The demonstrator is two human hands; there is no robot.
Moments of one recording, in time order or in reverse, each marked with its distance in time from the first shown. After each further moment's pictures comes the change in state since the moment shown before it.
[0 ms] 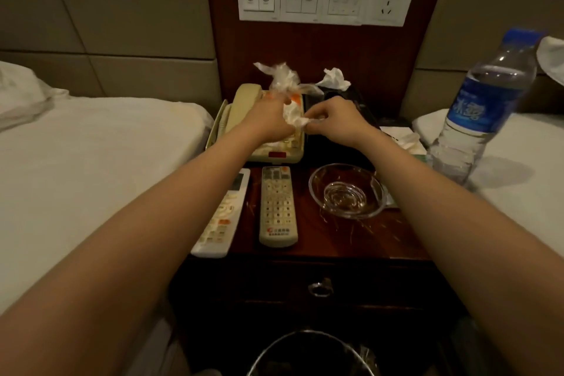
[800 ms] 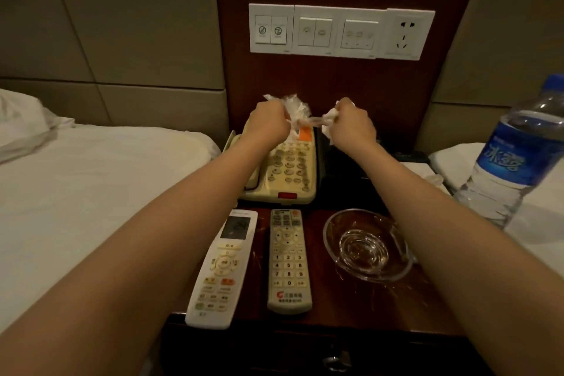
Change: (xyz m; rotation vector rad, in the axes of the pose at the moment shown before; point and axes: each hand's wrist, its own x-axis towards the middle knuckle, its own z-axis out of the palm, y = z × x) left_hand 0.059 -0.013 -0.020 0.024 0.200 -0.108; right_hand 0.066 0.003 -0.006 -0.181 0.283 0.248
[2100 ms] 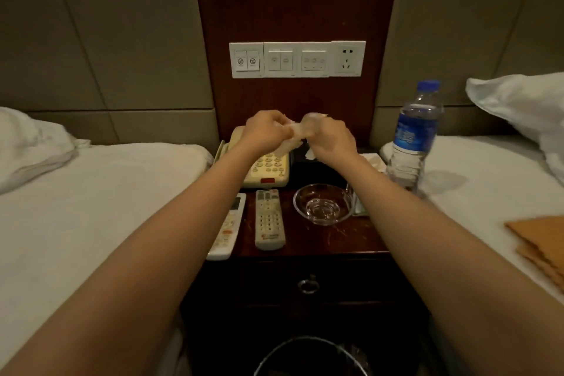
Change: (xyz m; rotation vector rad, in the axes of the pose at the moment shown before) left_hand -0.118 0.059 -0.054 -0.316 -0.075 0.078; right_hand -0.117 -0.005 -0.068 0.012 0.013 -0.088
